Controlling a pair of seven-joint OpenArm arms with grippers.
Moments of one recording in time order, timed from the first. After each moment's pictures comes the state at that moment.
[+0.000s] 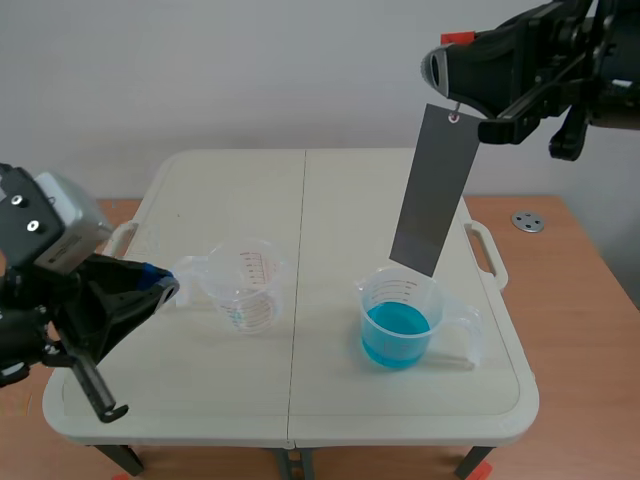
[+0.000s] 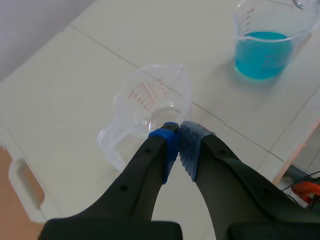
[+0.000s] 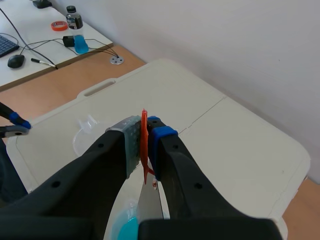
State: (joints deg) left arm 28.7 -29.5 -2.0 107.4 -1.9 -32.9 0.3; right arm -2.0 15.5 11.1 118.1 40.8 45.3 -44.4
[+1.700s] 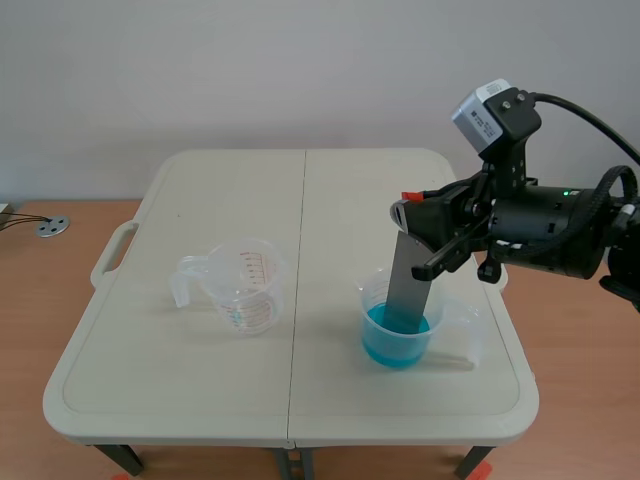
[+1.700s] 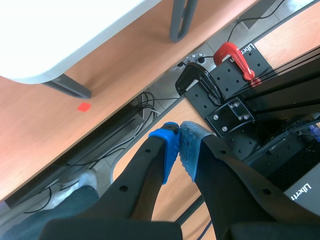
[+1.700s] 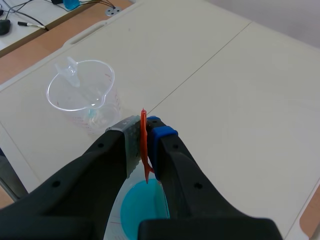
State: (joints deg) left arm 69.7 -29.4 -14.3 110.2 -4.0 -29.5 -4.6; right arm -3.1 15.2 0.5 92.8 19.1 45.3 -20.6
